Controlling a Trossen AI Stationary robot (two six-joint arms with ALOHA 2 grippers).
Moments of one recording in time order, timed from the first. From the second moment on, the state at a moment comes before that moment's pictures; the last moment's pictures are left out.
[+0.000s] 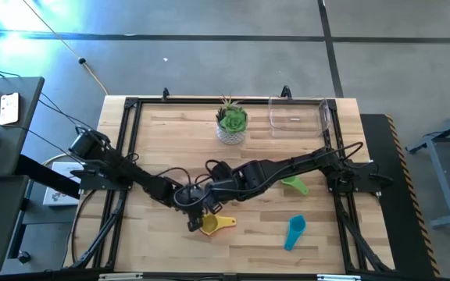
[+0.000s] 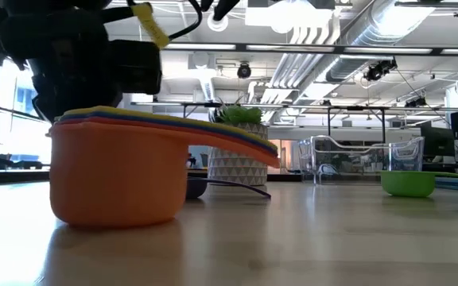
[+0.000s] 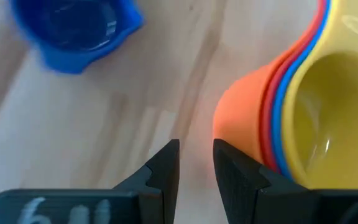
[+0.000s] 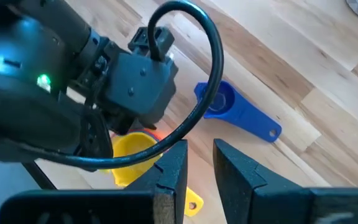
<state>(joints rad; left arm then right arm) -0.43 1.69 0.83 -0.15 -0.11 -0.79 0.30 2.19 2.36 -1.33 0.26 1.09</state>
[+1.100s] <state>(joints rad) -0.37 1.40 0.95 -0.49 -0.10 -0.55 0.37 2.10 2.24 -1.57 0.43 1.21</state>
